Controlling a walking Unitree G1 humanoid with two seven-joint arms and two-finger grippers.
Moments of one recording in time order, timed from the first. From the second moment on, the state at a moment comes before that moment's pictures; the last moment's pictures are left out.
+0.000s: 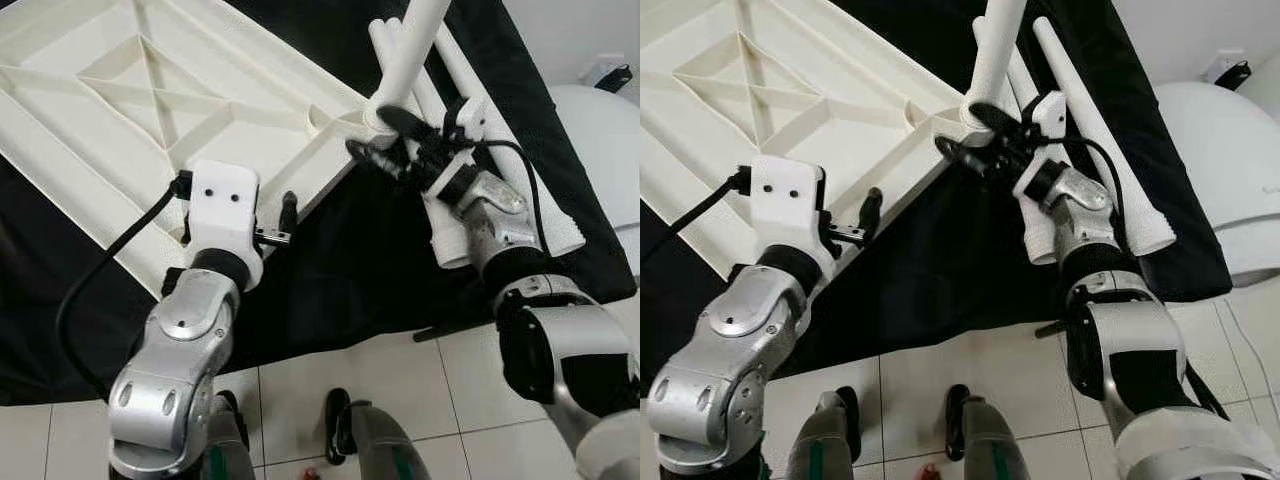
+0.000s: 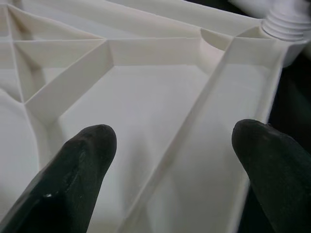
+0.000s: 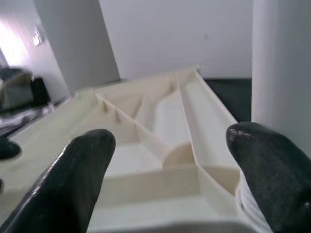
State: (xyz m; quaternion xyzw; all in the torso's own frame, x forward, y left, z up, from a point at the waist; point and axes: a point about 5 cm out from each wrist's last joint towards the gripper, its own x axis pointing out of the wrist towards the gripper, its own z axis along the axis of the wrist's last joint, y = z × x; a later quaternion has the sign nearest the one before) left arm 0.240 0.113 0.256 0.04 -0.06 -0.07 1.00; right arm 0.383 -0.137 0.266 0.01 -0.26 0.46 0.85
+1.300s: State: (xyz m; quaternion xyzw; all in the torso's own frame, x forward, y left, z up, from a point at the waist) left arm 0.287 0.135 0.243 0.12 -0.07 -0.20 0.97; right arm 0.296 -0.107 0.270 0.03 -0.26 0.29 0.92
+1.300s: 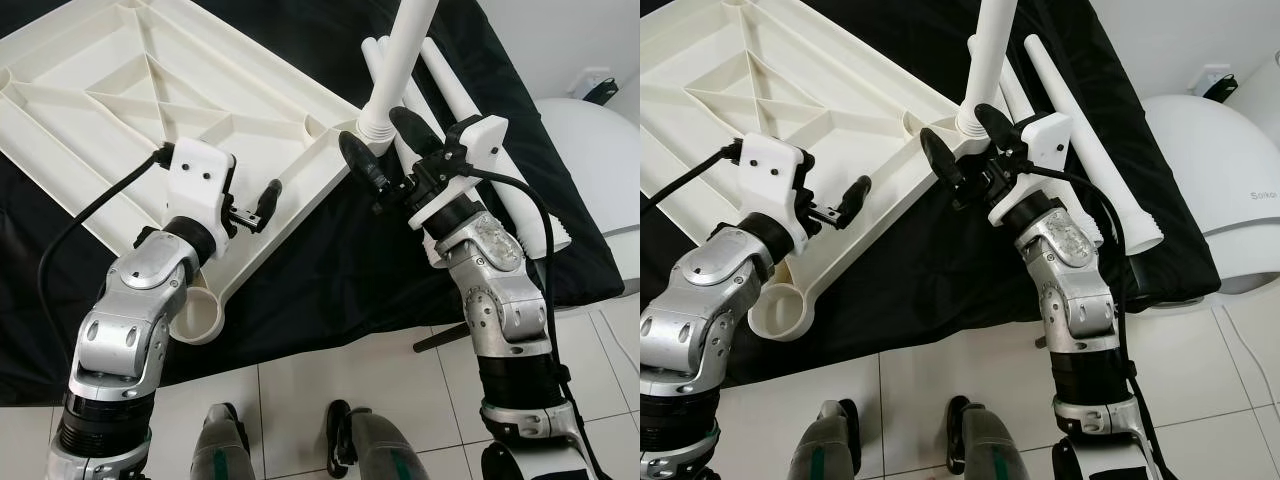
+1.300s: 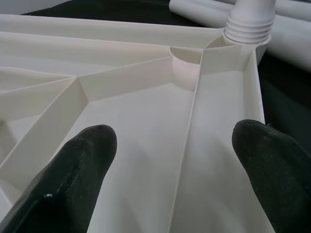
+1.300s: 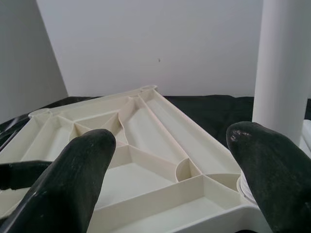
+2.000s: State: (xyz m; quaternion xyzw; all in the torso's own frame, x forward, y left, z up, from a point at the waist) left arm 0.249 0.113 0.225 0.17 -0.05 -0.40 0.90; right arm 0.294 -0.110 0.277 0.04 -0.26 0.19 0.95
